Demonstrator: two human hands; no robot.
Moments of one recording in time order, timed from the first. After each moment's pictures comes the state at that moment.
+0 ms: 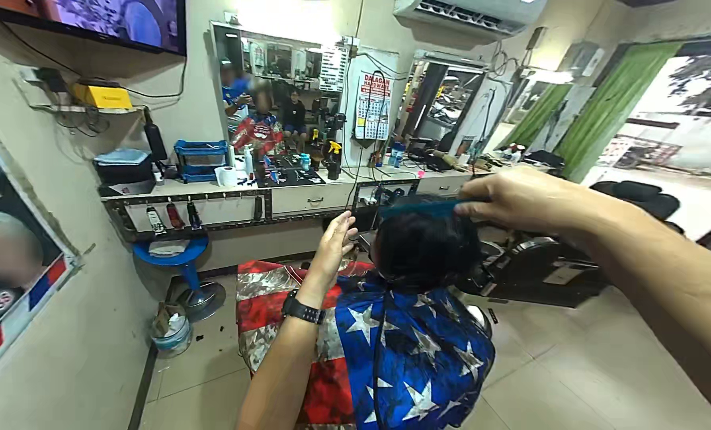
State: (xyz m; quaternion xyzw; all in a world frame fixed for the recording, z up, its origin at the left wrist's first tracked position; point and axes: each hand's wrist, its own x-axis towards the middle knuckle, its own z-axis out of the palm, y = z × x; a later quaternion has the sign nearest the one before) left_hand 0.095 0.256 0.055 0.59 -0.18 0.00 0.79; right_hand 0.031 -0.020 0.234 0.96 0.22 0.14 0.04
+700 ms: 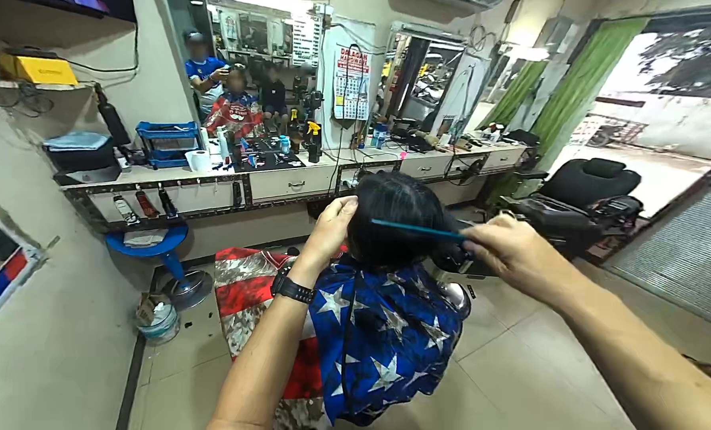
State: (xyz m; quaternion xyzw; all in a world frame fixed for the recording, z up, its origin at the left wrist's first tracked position) left_hand 0.054 0.214 0.075 0.70 -0.20 -0.01 0.68; right_hand -0.027 -0.112 0.105 0.92 0.27 0.30 -0.05
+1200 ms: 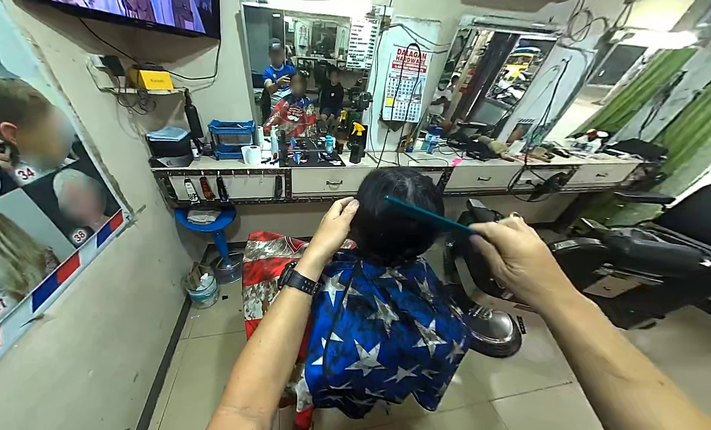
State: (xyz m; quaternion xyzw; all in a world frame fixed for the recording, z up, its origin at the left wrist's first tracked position) left_hand 0.033 0.183 0.060 0.72 -0.10 0.06 0.68; right_hand -0.003 -0.145 0.078 0.86 0.32 0.37 -0.16
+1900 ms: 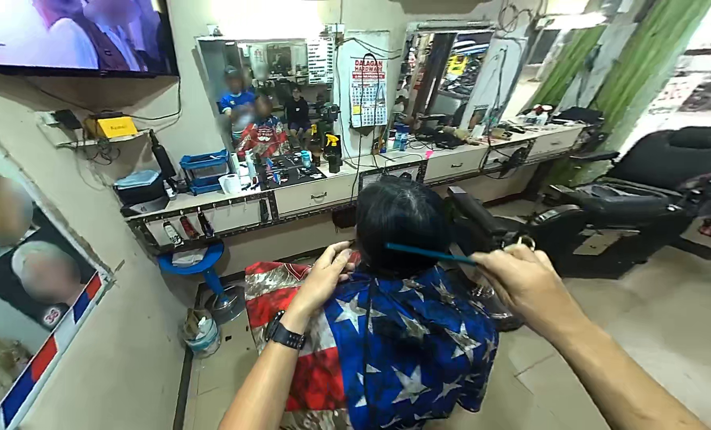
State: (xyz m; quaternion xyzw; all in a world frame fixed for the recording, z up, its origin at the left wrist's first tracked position) left_hand 0.051 0.238 0.038 0.74 -0.17 -0.06 0.65; right_hand -0.027 -0.116 0.028 0.89 0.21 0.40 -0.10
